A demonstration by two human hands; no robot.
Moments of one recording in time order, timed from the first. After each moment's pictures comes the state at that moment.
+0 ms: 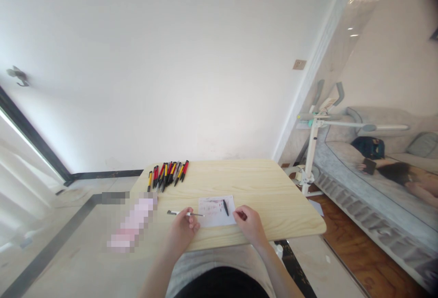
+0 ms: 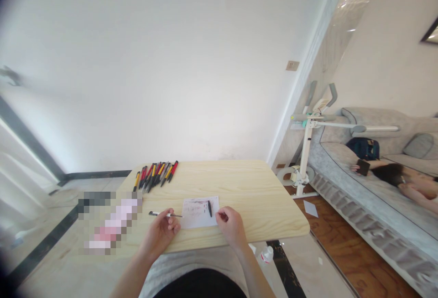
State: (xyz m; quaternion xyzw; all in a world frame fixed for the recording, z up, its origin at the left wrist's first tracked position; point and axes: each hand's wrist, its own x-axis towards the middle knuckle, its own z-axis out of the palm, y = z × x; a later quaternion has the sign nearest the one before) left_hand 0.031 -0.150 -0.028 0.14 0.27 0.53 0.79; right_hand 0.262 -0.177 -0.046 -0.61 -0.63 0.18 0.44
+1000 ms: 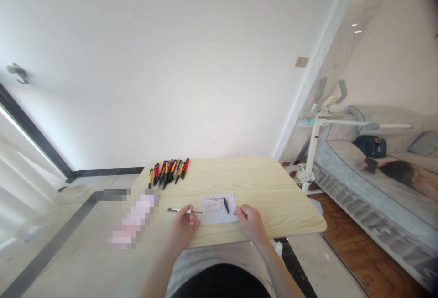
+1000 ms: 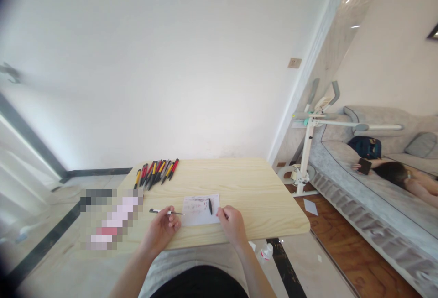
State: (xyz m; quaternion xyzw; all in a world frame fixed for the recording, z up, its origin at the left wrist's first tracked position) left_hand 0.031 -0.151 -0.026 0.14 0.27 0.52 0.80; right_hand 0.262 -0.179 -0.043 -0.63 -0.62 0.18 0.43
